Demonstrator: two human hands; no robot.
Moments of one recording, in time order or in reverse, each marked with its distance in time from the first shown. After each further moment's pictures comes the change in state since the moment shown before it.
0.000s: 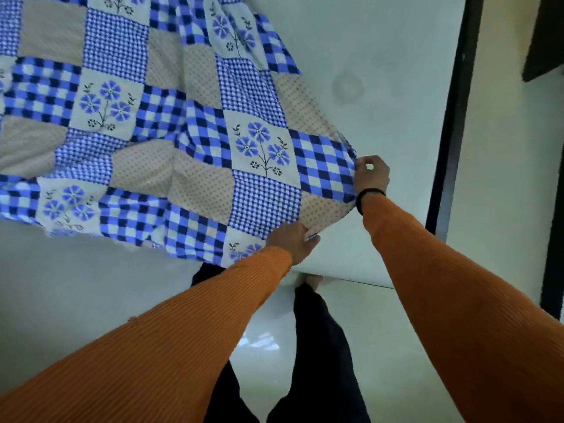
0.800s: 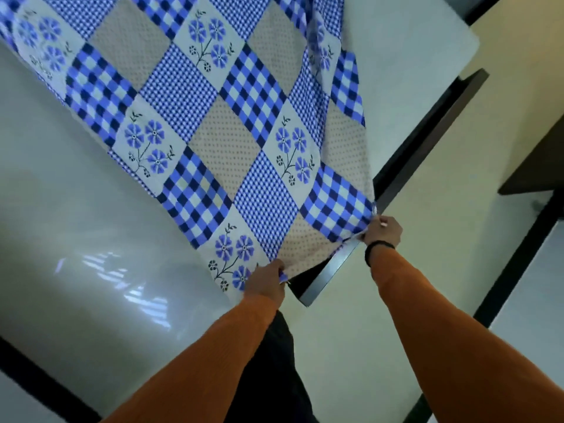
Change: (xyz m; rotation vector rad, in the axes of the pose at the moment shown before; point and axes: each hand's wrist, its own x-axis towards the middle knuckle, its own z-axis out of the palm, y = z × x) left_hand -0.011 0.218 0.307 -0.476 0.253 -0.280; right_hand 0.136 0.203 -0.202 -0.175 -0.115 -0.077
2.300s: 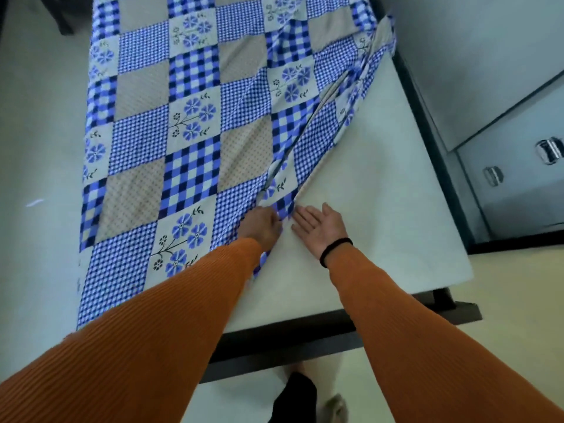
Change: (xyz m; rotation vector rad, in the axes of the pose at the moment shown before) left_hand 0.300 0.330 -0.206 -0.427 0.788 -0.232; right_hand 0.250 -0.354 0.079 0.286 -1.288 0.202
